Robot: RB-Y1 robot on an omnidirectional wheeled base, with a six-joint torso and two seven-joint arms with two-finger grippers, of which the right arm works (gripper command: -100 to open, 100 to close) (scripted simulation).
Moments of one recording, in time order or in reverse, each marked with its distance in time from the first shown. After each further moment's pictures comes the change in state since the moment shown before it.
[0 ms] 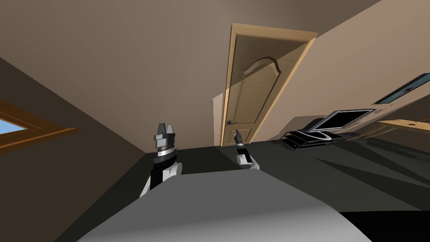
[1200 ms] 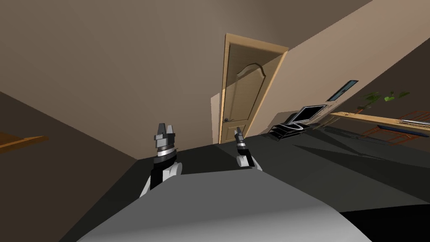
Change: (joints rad) arm 0.135 0.054 -0.007 -0.305 0.107 0.005 -0.002
